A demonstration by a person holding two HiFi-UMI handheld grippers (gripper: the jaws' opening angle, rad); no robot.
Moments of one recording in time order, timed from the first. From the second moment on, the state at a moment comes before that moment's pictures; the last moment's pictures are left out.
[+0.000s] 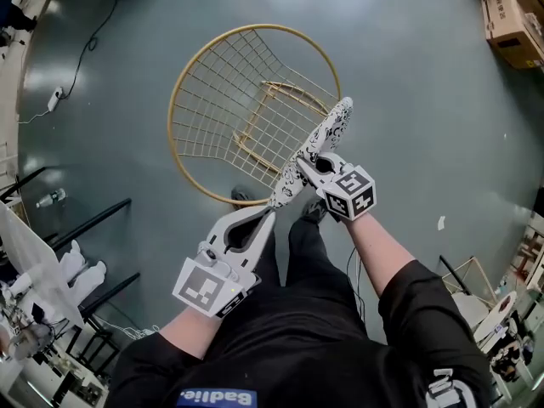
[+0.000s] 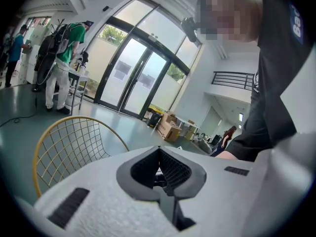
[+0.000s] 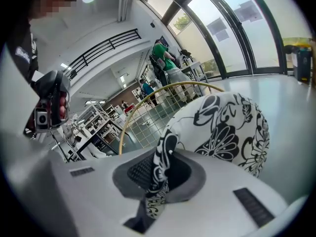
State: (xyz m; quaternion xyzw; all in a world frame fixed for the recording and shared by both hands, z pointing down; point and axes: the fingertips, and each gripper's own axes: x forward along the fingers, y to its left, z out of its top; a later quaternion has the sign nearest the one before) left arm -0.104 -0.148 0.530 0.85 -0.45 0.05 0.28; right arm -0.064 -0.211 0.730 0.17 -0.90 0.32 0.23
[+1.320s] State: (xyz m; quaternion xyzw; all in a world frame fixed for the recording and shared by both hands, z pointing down) left arm -0.217 -0.146 0.587 0.81 -0.49 0.05 0.32; right arm -0.241 -0.292 0.868 0.17 -0.88 0.33 0.28
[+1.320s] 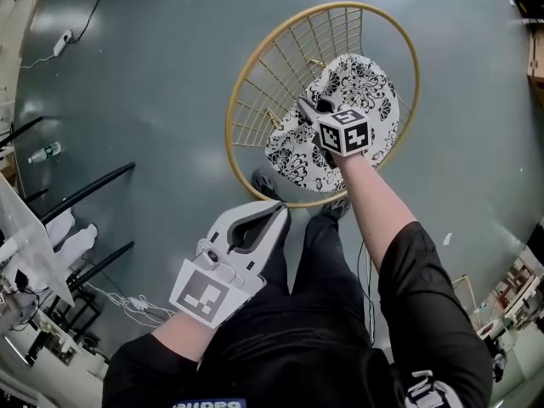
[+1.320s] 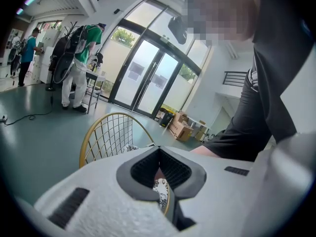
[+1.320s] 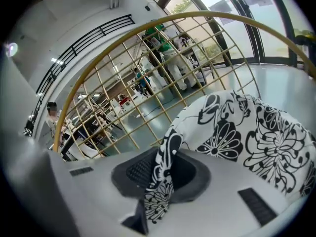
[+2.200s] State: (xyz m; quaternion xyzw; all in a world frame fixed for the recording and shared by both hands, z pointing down) left arm -0.218 -0.106 0.539 0.82 -0.49 0.06 0.28; right arm -0.224 -0.275 0.809 0.17 -0.87 0.40 0.24
